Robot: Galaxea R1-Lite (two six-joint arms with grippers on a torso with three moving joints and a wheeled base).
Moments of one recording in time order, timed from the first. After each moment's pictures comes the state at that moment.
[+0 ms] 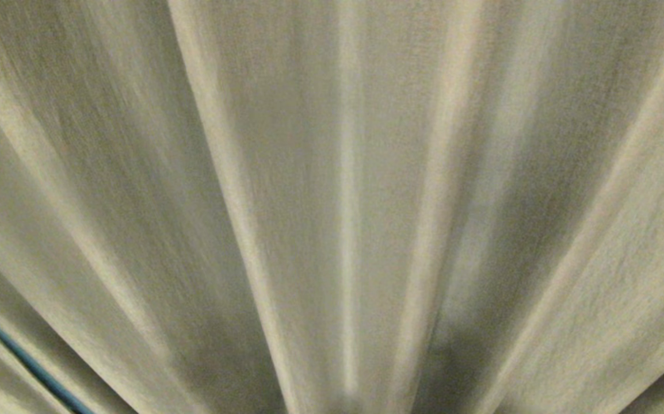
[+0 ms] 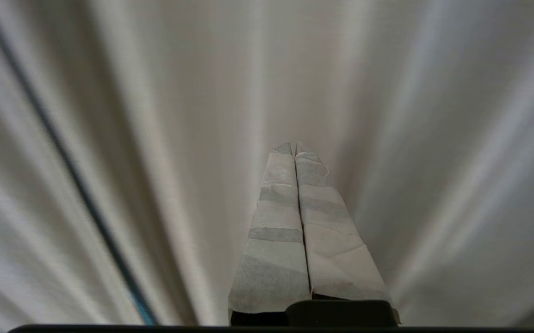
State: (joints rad) left arm 0.00 0.00 0.00 0.00 0.04 -0.05; right arm 0.00 0.00 0.00 0.00 0.03 -0.03
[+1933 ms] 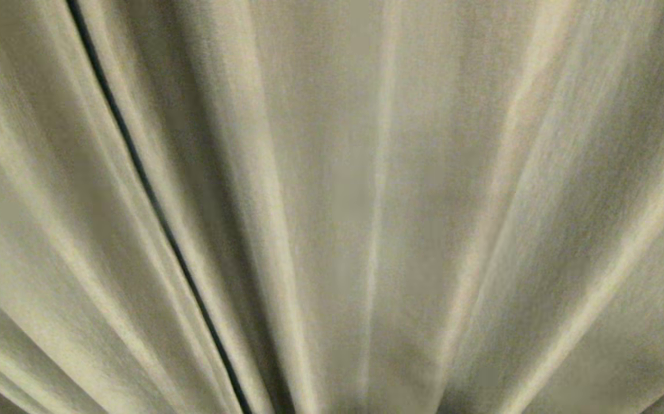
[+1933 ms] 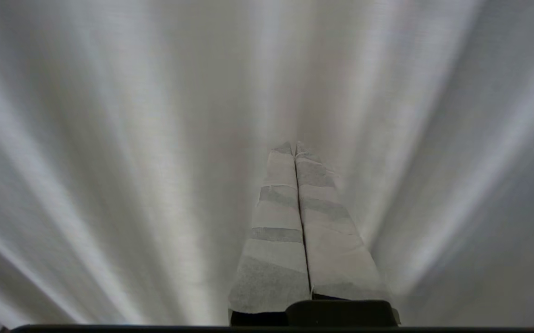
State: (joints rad) left arm 0.00 0.00 0.00 0.00 0.04 -0.05; right arm 0.00 0.00 0.00 0.00 0.03 -0.03
